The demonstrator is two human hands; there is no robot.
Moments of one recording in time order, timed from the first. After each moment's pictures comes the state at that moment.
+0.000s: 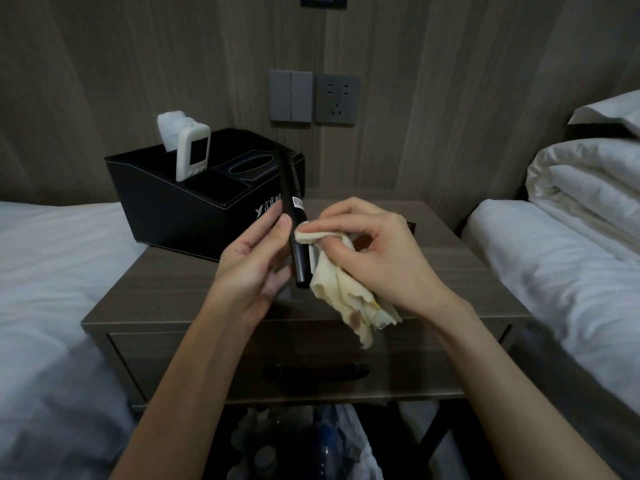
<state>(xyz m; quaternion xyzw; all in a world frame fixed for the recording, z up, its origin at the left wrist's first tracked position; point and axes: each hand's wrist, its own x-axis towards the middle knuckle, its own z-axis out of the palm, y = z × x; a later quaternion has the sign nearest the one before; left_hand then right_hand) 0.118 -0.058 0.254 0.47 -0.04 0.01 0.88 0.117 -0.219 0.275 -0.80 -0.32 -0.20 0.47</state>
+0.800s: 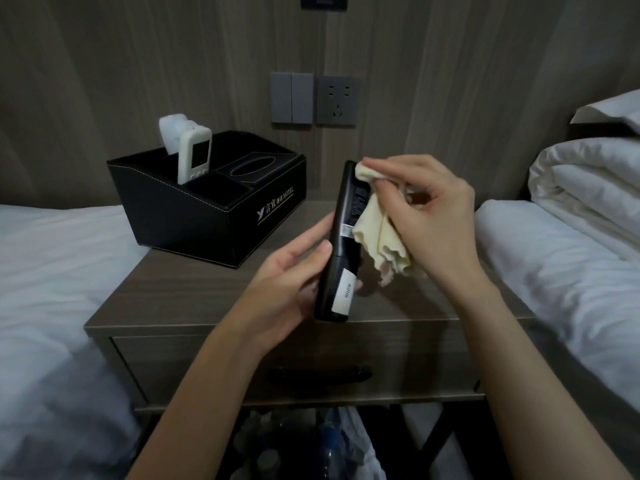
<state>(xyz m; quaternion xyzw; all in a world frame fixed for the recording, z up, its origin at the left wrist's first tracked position) 0.109 -0.073 0.246 0.50 -0.17 -0.14 0.84 0.130 -0.244 0.294 -0.77 -0.21 -0.41 0.45</state>
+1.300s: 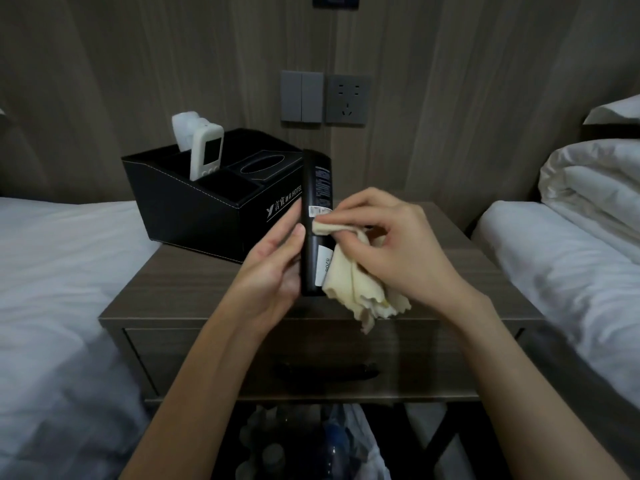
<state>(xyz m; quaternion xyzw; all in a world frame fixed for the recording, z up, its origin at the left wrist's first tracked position) 0.121 -0.056 0.244 0.49 -0.15 -0.04 0.86 0.122 -0.223 0.280 -0.82 -0.33 -0.27 0.38</state>
